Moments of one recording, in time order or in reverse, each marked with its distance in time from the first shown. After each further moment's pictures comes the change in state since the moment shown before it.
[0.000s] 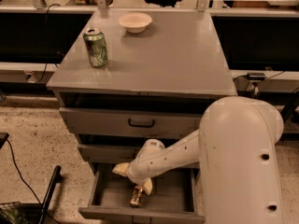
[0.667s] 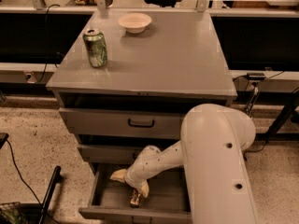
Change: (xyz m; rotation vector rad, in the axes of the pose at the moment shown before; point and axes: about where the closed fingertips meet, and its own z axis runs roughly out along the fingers) arm 0.001 0.009 0.070 -0.007 -0.076 -0.077
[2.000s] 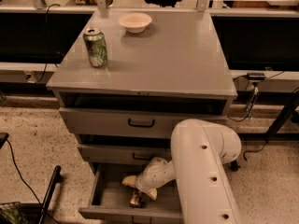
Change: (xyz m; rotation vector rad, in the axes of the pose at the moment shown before) arm 0.048 0.070 0.092 -0.006 0.056 -0.015
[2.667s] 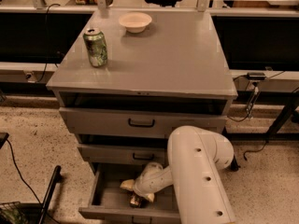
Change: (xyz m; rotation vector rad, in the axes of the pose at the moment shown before) arm -0.004 0.004 0.041 -0.007 0.015 -0.008
